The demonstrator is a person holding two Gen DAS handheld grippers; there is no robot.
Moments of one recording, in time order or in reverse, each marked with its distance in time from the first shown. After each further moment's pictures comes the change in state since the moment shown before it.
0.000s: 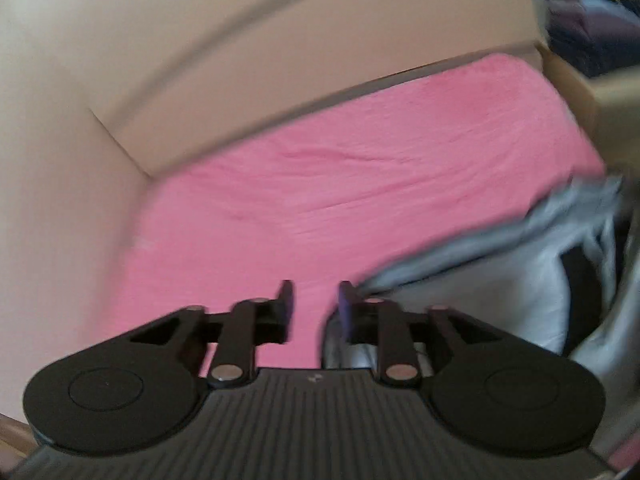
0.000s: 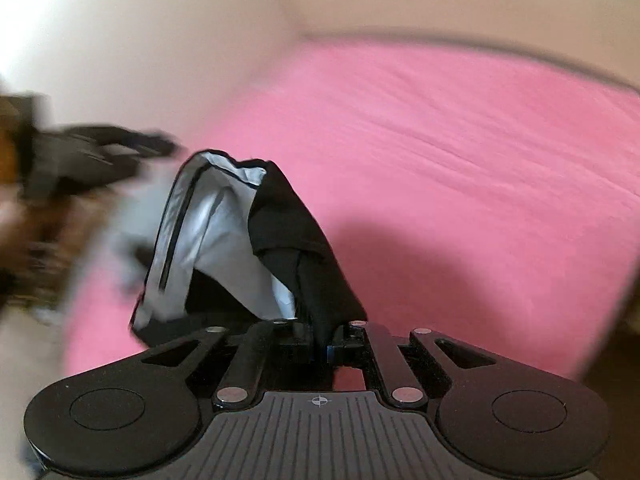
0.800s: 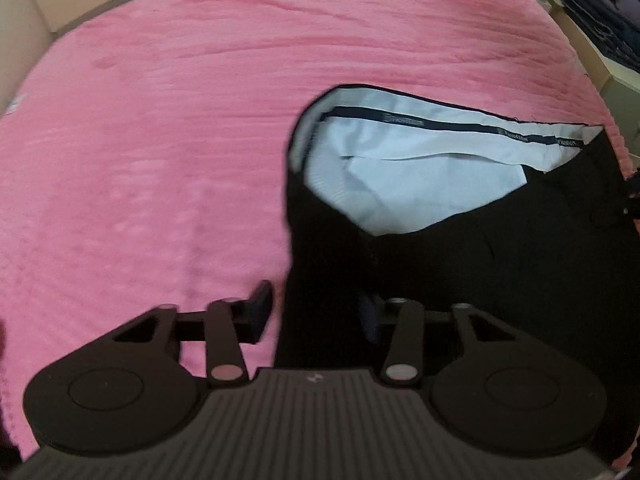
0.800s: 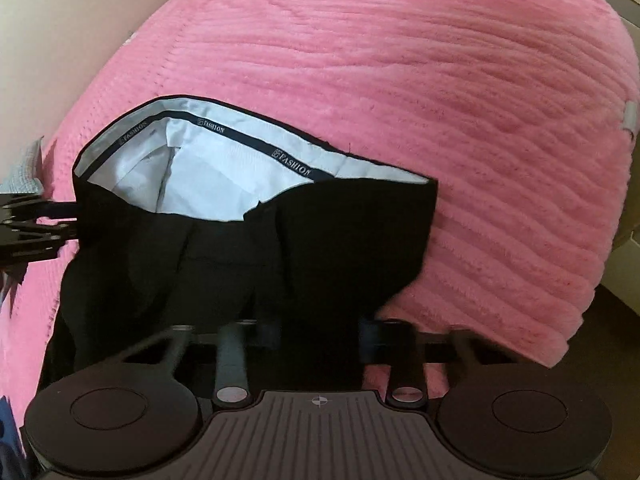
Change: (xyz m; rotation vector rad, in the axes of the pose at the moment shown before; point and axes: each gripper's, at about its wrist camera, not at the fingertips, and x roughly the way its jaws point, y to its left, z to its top) left arm 0.205 -0.056 -0.077 -0.158 0.265 -0.259; right arm 0.133 -0.134 -0.006 0.099 0.113 -0.162
